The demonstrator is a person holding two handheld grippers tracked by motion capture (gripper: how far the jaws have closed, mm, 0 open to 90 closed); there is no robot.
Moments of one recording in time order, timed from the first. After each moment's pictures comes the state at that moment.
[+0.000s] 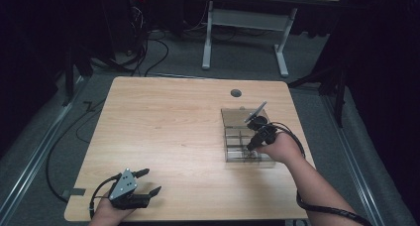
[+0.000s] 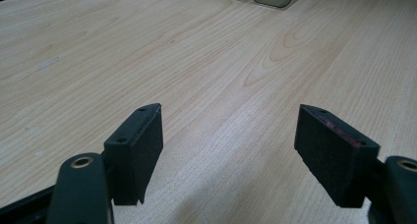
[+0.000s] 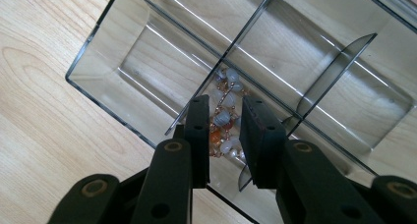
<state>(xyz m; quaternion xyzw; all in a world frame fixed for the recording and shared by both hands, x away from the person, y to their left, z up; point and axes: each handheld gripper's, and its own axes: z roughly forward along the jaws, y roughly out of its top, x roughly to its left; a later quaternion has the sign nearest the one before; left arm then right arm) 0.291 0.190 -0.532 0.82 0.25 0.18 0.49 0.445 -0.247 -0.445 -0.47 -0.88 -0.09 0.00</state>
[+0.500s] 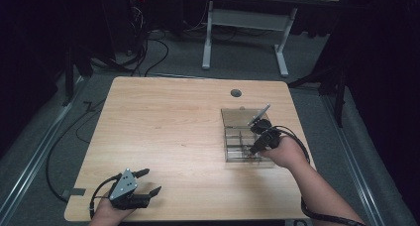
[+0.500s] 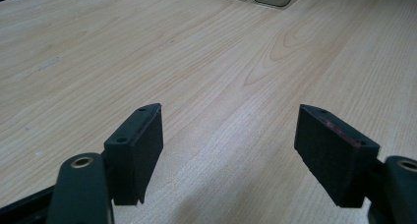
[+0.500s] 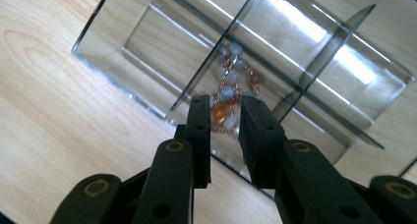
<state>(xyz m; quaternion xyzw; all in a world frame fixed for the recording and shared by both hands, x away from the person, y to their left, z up) 0.291 0.190 -0.532 0.82 0.25 0.18 0.49 0.427 -0.253 -0.437 -0.47 -0.88 -0.09 -0.01</state>
